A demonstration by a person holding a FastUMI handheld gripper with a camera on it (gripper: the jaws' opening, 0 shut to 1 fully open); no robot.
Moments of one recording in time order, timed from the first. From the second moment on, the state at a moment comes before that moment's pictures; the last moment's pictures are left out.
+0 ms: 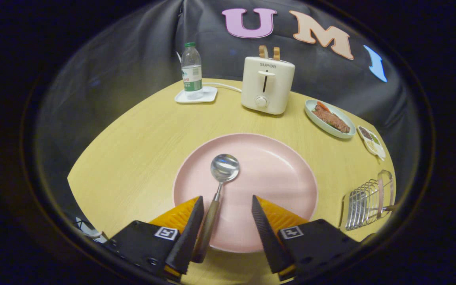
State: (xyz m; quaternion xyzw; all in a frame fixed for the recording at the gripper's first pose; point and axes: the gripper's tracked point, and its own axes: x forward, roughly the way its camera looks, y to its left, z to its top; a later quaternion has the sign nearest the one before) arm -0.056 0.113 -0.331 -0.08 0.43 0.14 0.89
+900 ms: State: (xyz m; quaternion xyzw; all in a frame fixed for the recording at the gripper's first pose) arm -0.063 0.097 -0.338 -0.13 0.48 0.16 0.85
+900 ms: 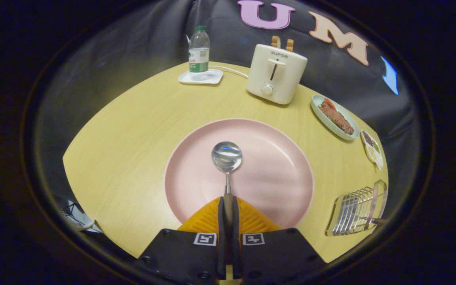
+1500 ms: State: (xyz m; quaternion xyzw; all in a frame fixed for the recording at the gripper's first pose) arm -0.056 0.053 -0.303 -0.15 0.49 0.20 0.83
